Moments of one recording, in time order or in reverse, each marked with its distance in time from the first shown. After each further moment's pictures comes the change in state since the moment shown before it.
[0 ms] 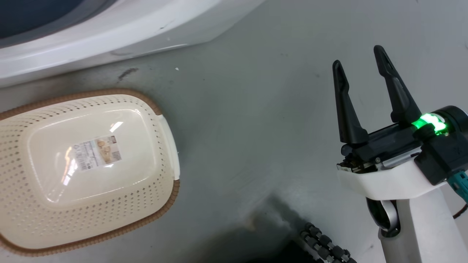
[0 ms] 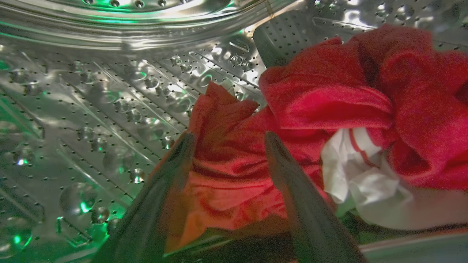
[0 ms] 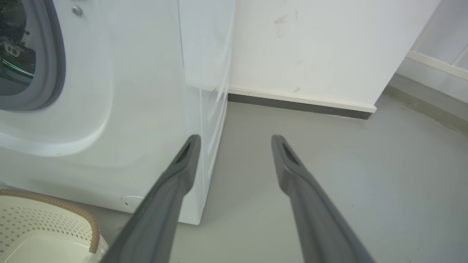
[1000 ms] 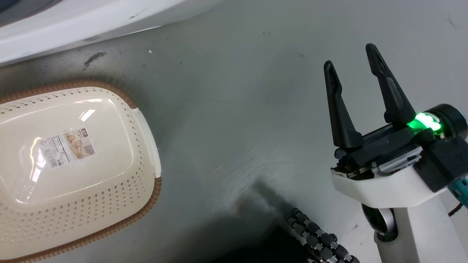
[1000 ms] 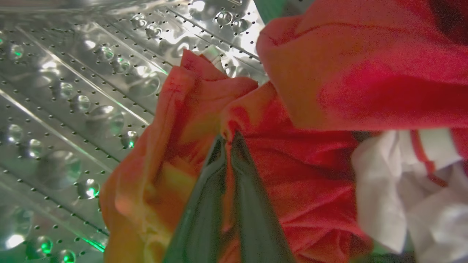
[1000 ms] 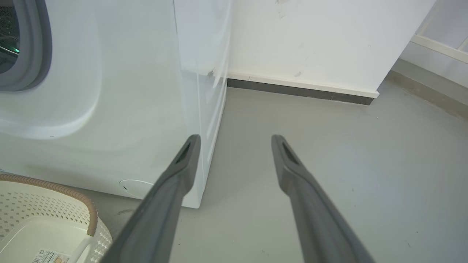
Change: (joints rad) left arm -0.121 0.093 -0.158 0.007 -0.084 0.000 0.117; right arm 0.003 0.000 0.041 -0.047 0.030 0.000 0.000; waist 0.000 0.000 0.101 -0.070
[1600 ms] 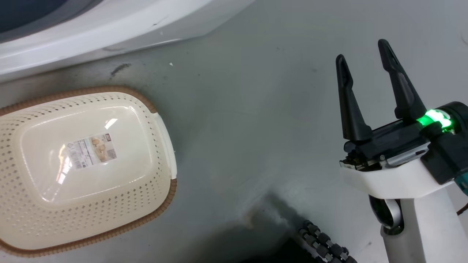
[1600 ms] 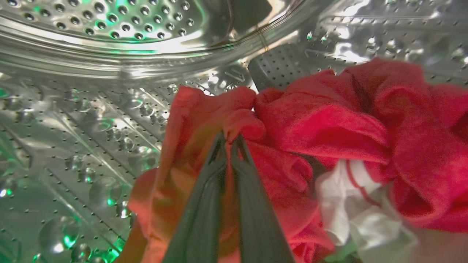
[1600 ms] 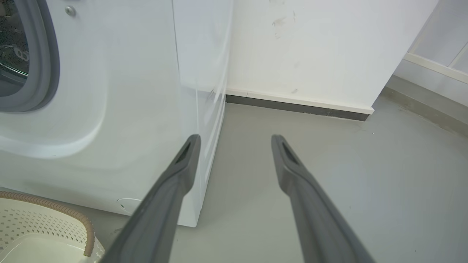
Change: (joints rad) left arm 0.028 -0.077 -0.005 0.071 -0.017 0.035 -0.283; right arm -0.011 0.000 -0.039 0.021 -0.023 0.000 0.000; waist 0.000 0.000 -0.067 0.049
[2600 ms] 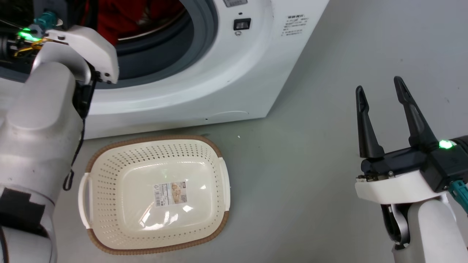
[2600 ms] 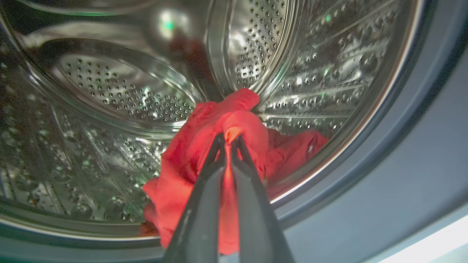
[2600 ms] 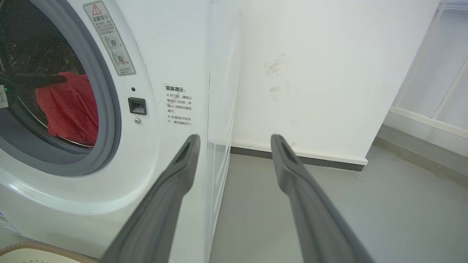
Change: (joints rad) left arm 0.536 -0.272 0.039 -0.047 -0.097 0.063 -0.500; right arm 0.097 0.000 -0.117 0.101 -0.089 0.000 0.000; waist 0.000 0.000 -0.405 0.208
